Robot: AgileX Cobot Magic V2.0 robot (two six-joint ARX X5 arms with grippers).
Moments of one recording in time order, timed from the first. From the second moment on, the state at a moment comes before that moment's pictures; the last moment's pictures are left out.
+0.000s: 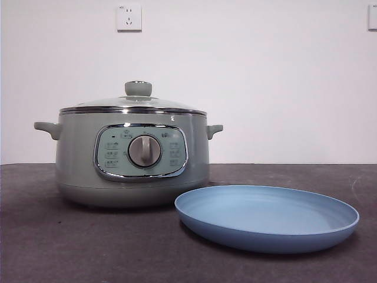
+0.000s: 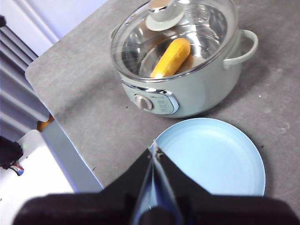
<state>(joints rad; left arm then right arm) -0.04 0.64 0.87 -0.65 0.61 -0.06 0.18 0.97 1.08 -0.85 -0.70 -0.21</state>
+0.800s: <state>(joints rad) -0.10 0.92 1.04 -0.47 0.61 -0.01 0.18 0.97 1.08 -0.85 -0.70 -0.17</state>
